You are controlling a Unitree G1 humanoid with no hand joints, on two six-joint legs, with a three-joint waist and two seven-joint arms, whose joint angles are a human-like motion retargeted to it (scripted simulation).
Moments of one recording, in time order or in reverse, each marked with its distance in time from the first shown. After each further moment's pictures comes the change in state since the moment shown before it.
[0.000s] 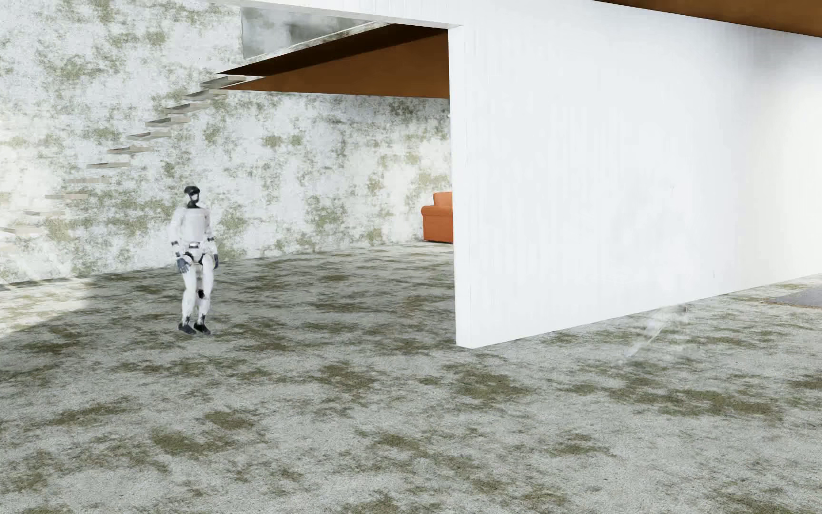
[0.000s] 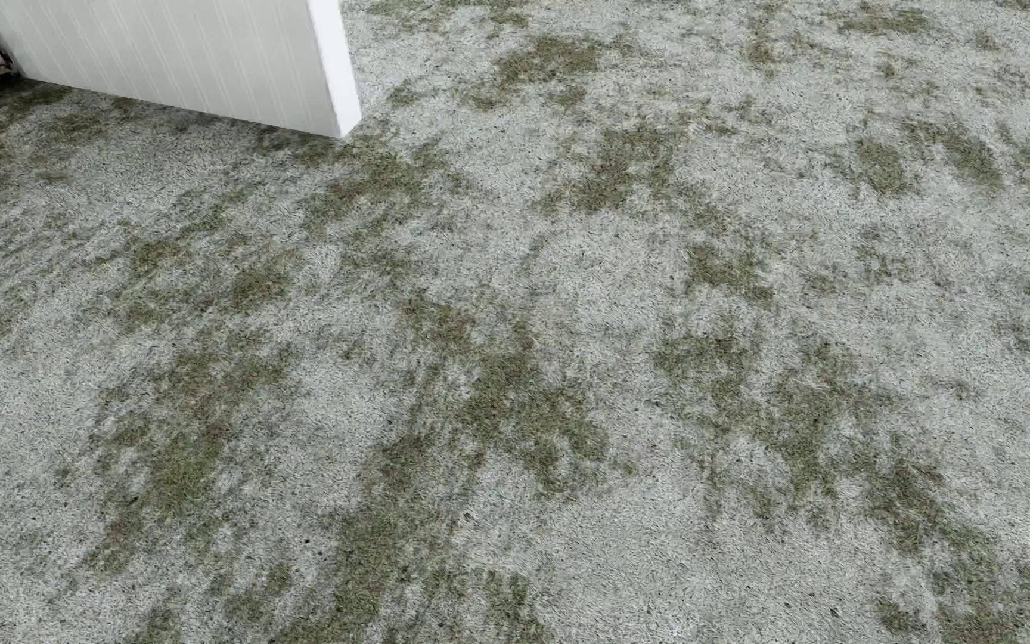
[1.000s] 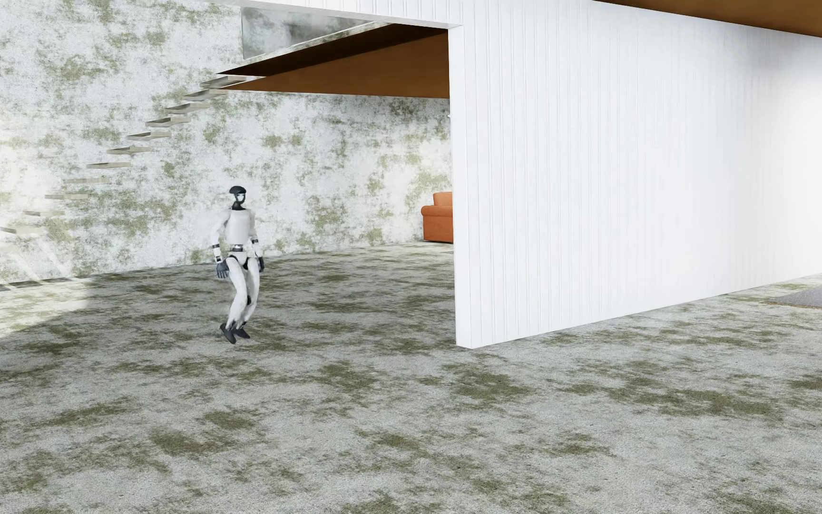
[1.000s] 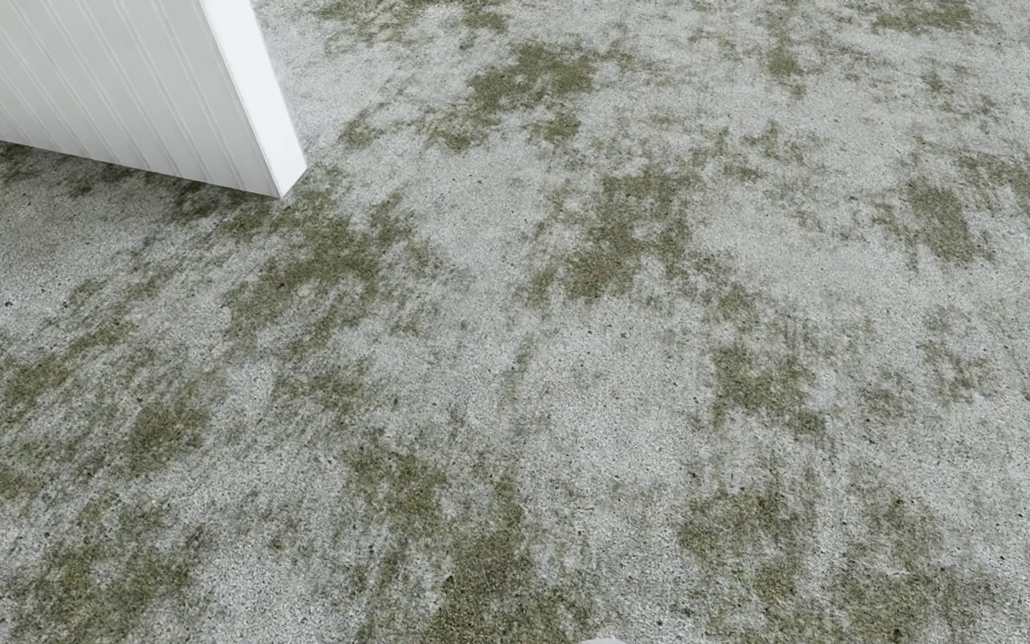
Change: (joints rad) body -0.069 -0.320 -0.006 -0.042 -0.069 0.027 0.000 0.000 0.125 0.389 0.573 0.036 0.055 -0.296 0.392 0.019 -0.029 0.000 0.000 0.071 0.051 -0.088 0.022 0.000 0.000 0.000 0.000 0.000 0.000
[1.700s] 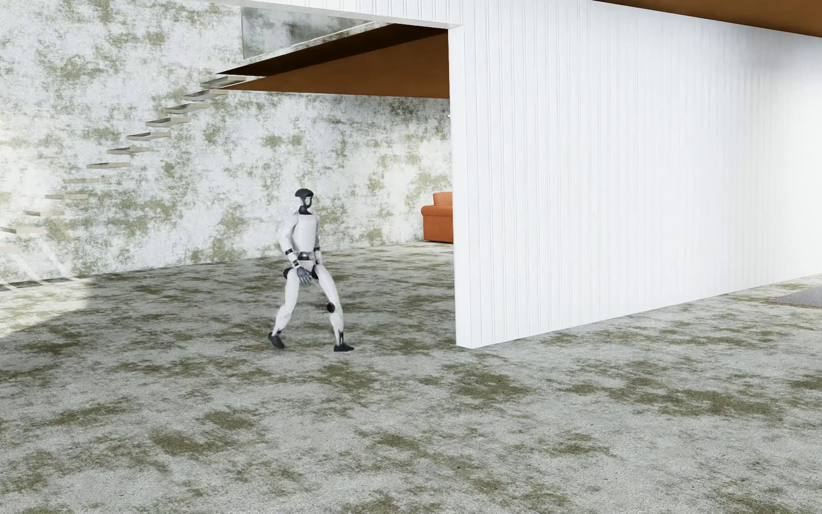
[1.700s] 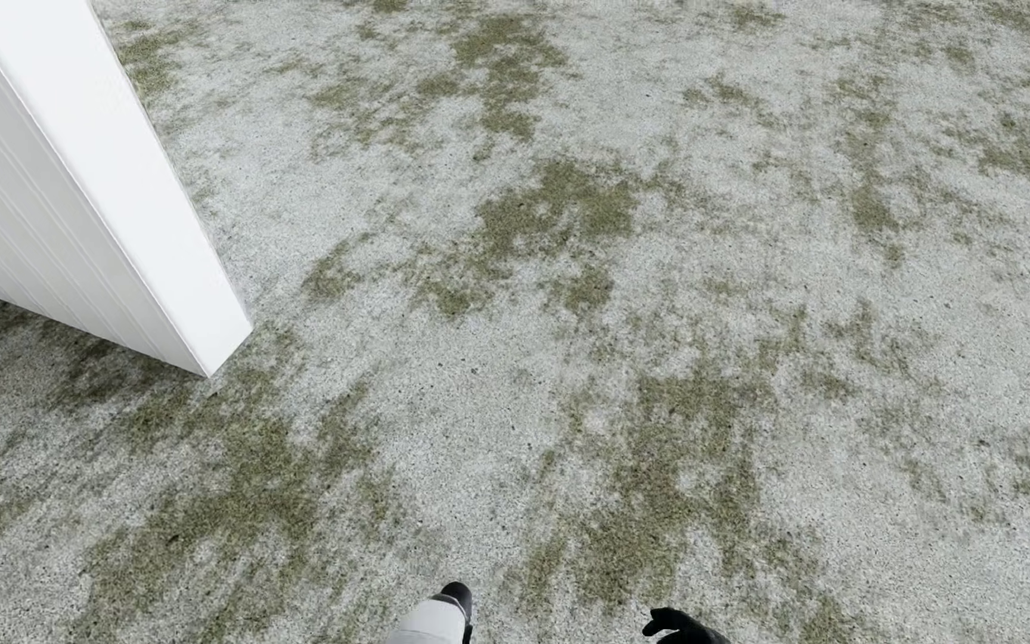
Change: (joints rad) body -0.495 0.738 0.315 0.168 -0.007 -0.027 0.000 0.000 -0.070 -0.115 -0.582 0.100 -0.171 0.237 -0.576 0.014 -0.064 0.000 0.000 0.011 -0.158 0.088 -0.213 0.000 0.000 0.000 0.000 0.000 0.000
